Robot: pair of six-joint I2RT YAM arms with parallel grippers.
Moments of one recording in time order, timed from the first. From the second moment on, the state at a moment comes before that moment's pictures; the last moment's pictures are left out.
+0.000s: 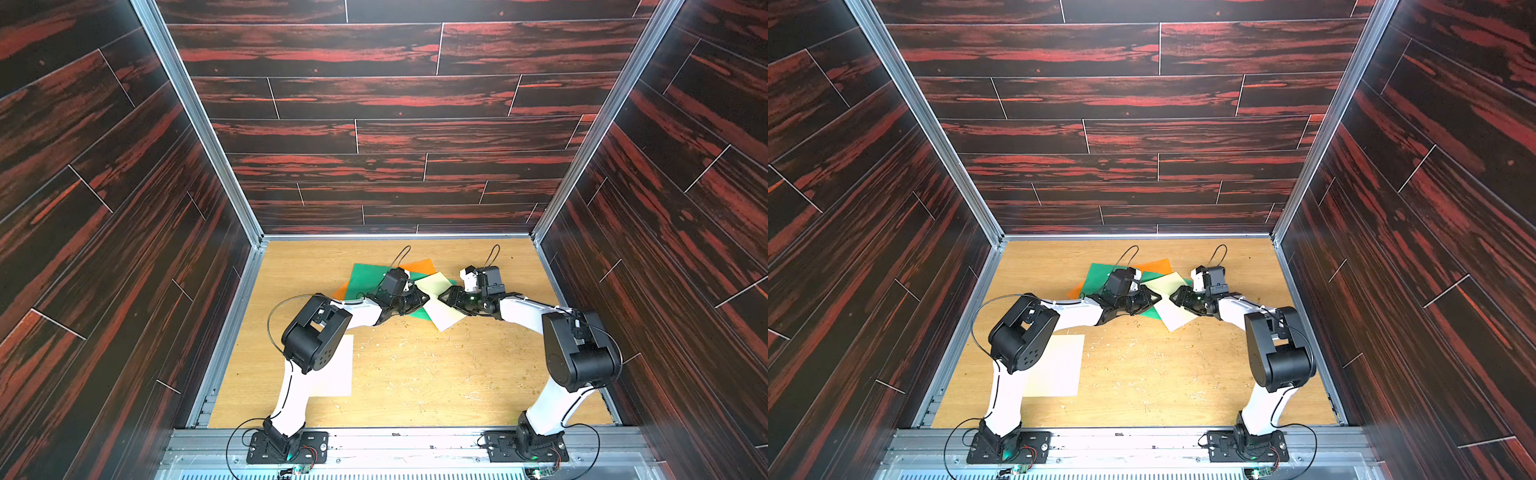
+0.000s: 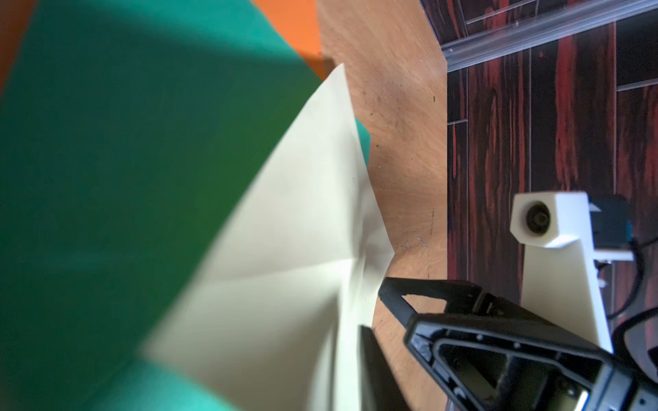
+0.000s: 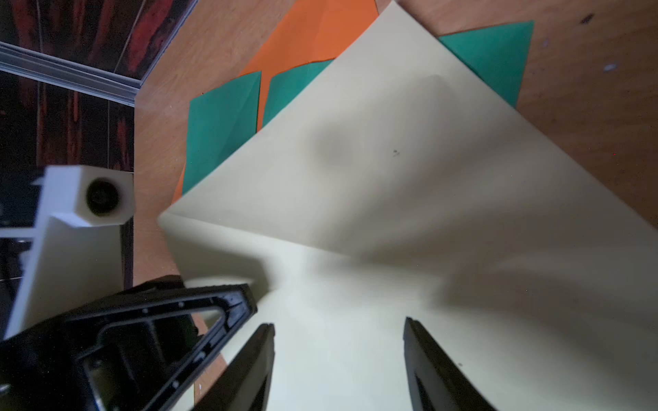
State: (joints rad) left arm -0.63 2.14 1.31 0.28 0.39 -1.03; right arm 0.24 1.77 0.97 -0.06 -0.47 0.55
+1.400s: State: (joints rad) left arm -0.55 1.37 1.15 -1.07 0.06 -0.32; right arm 0.25 1.55 0.94 -0.12 -0.40 0.49
